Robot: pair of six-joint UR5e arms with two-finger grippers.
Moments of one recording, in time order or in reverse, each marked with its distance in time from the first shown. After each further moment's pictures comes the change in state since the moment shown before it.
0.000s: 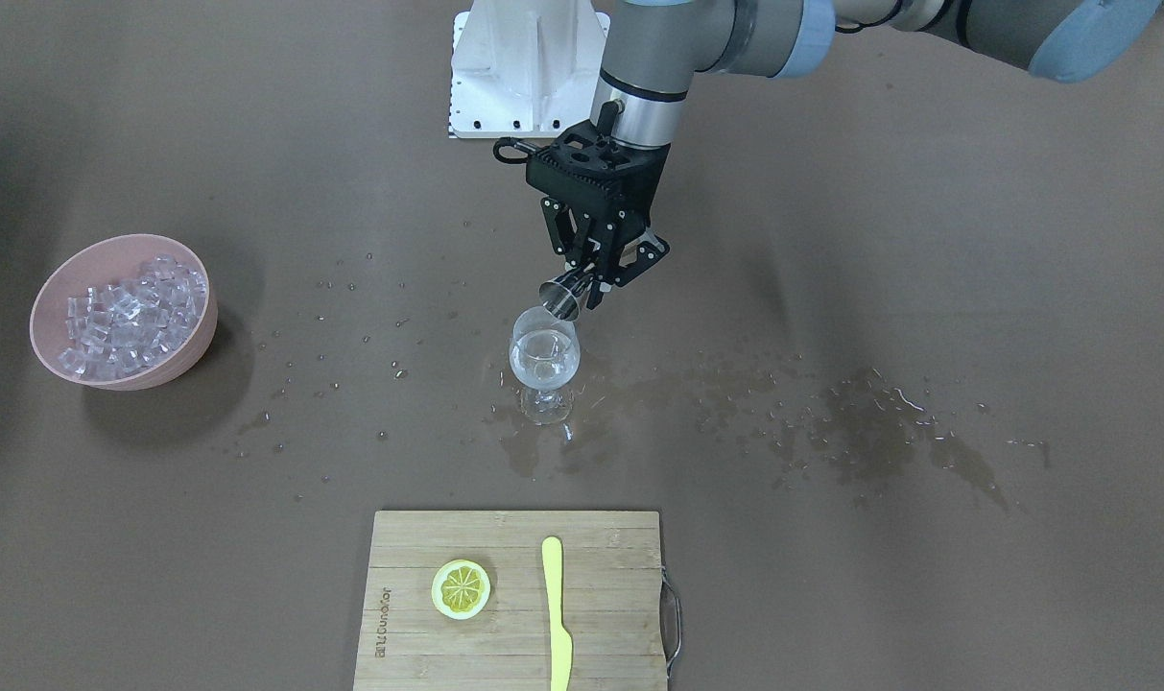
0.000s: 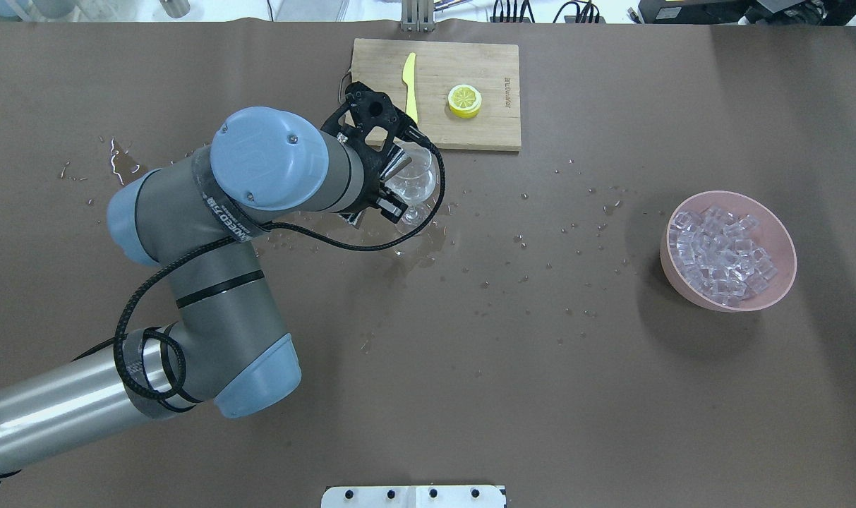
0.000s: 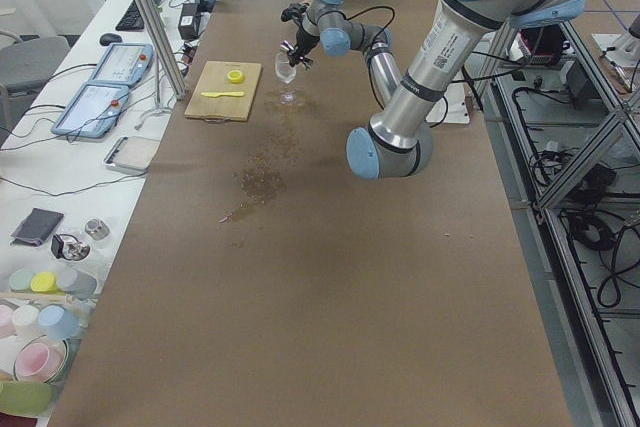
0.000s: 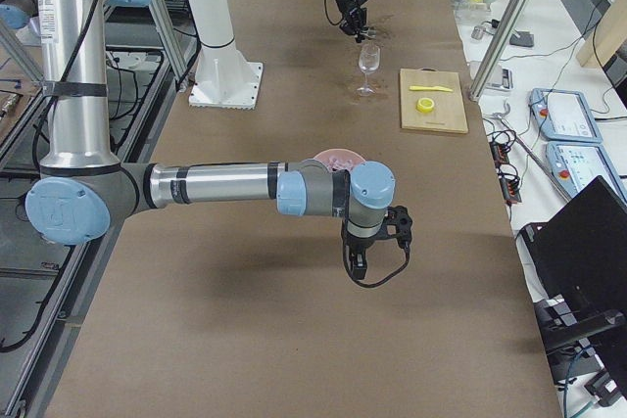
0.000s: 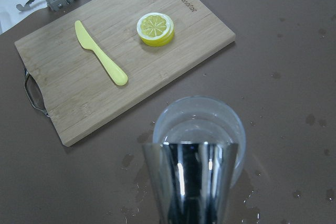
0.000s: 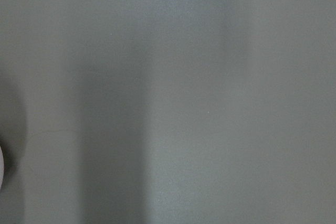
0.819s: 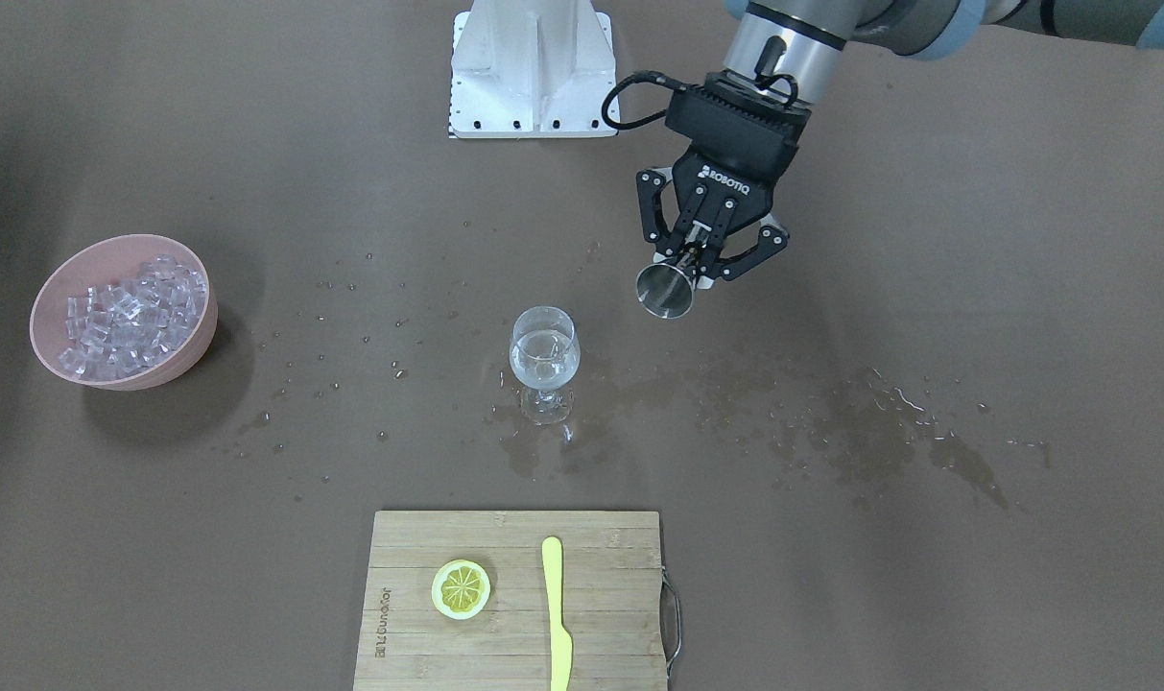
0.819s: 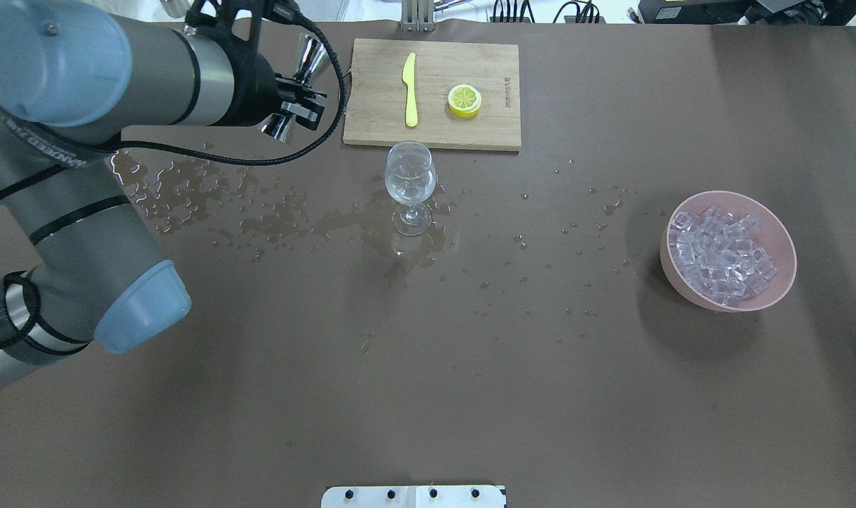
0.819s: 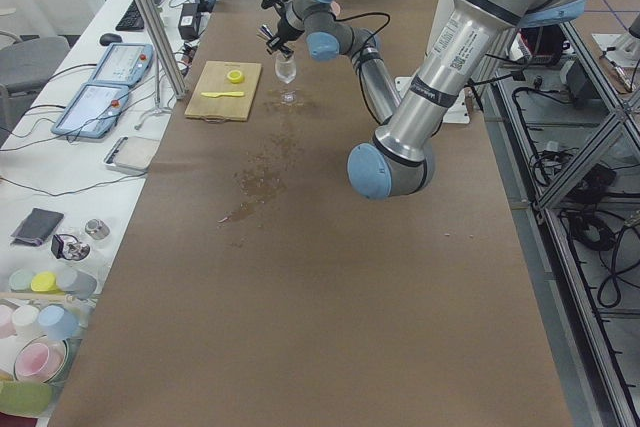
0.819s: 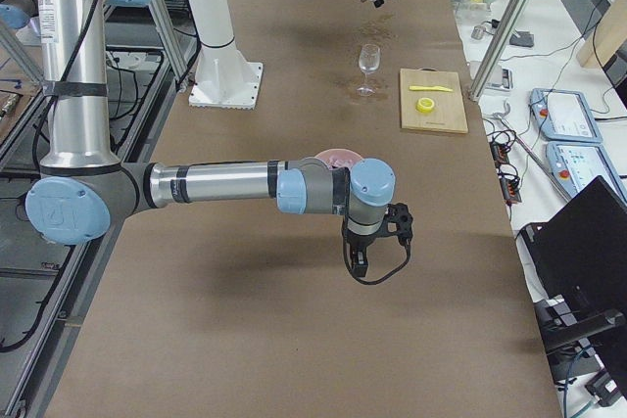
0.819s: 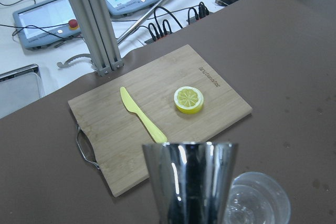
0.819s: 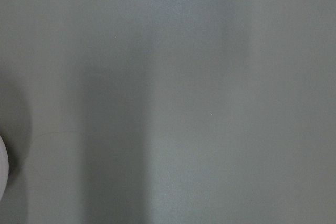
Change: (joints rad) left arm -0.176 0.160 -0.125 -0.222 -0.056 -0.082; right arm 0.000 0.000 0.007 0.000 0.001 0.000
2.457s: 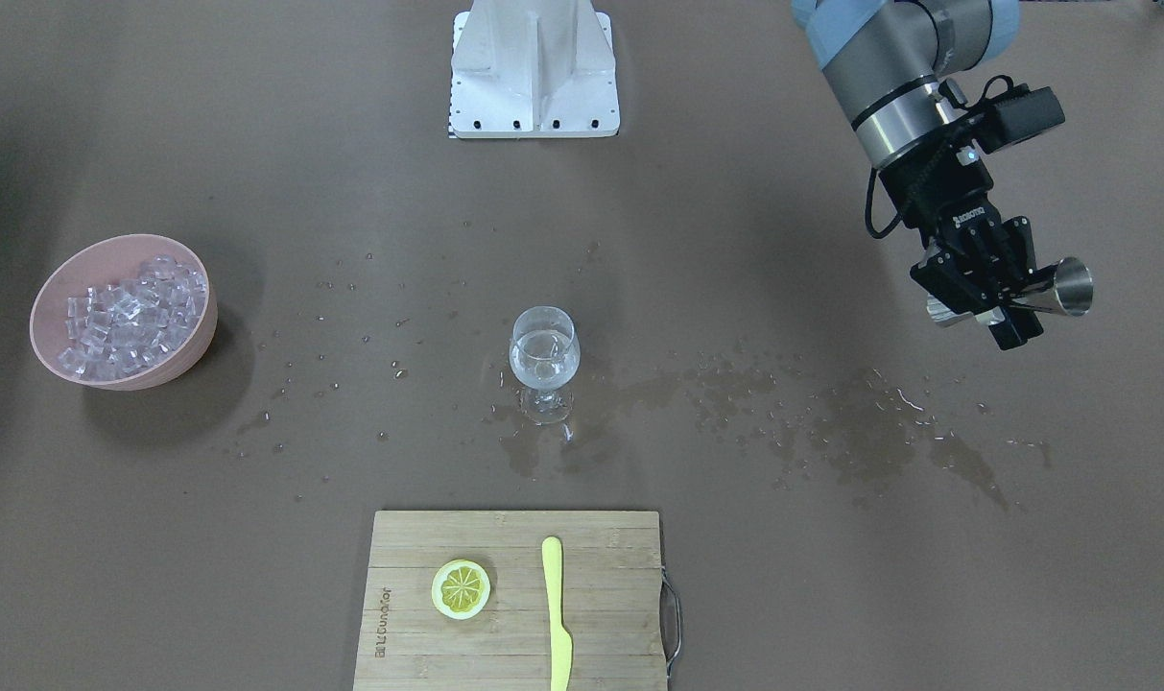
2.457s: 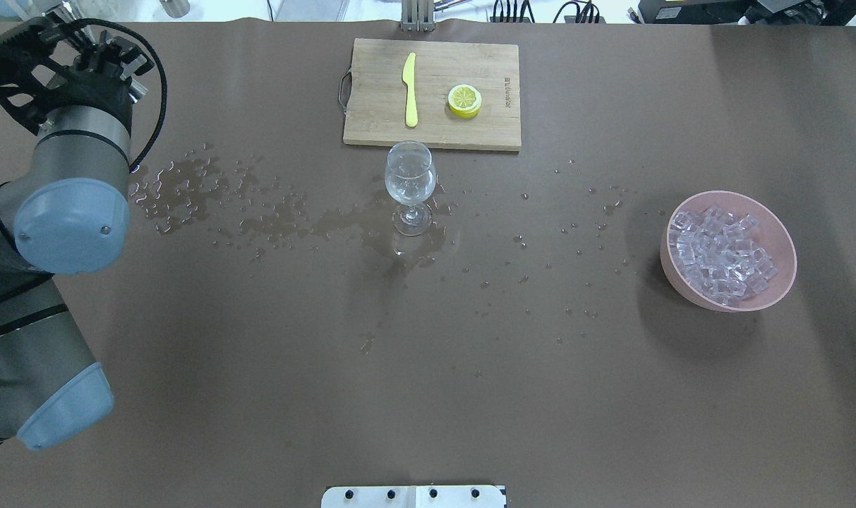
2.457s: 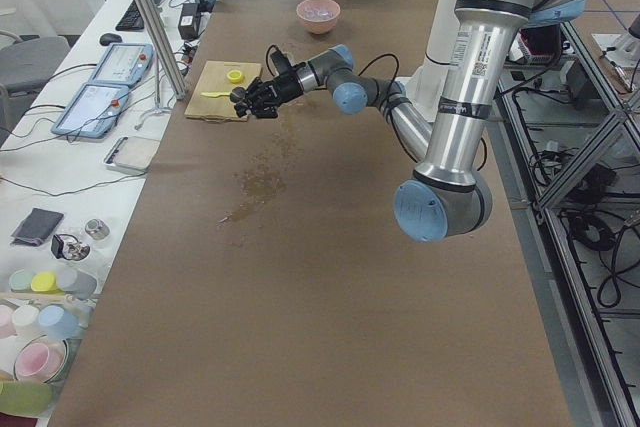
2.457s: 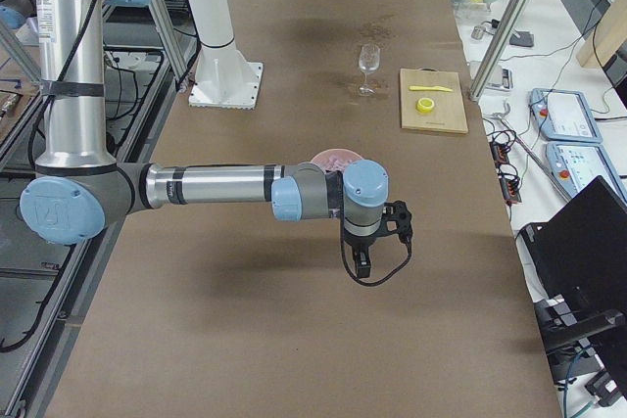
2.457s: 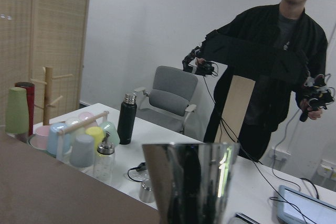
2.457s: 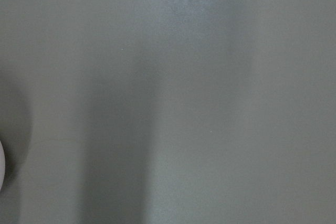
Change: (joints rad) left arm 0.122 0.337 -0.061 0.309 1.023 -1.044; right arm 0.001 -0.023 -0.011 0.135 -0.002 -0.002
